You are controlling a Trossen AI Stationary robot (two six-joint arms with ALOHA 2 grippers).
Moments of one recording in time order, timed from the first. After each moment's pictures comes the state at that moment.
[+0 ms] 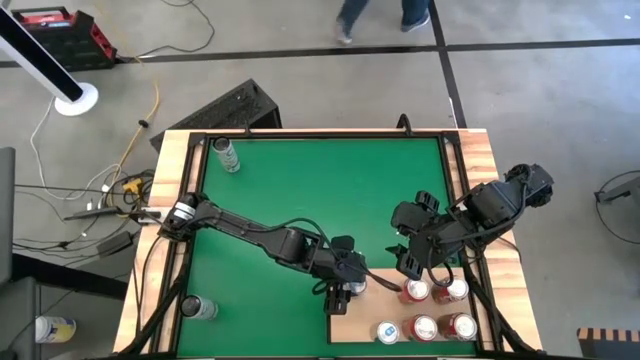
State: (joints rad) left arm -0.32 2.08 1.96 -0.62 -0.06 -0.20; right arm 0.54 1.58 2.03 -1.56 0.39 0.86
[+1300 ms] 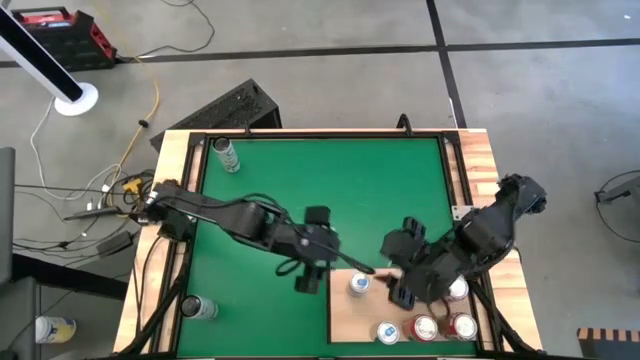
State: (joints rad) left arm -0.33 1.87 2.07 -0.94 -0.22 -0.05; right arm 0.65 1.67 2.03 -1.37 0.42 0.88
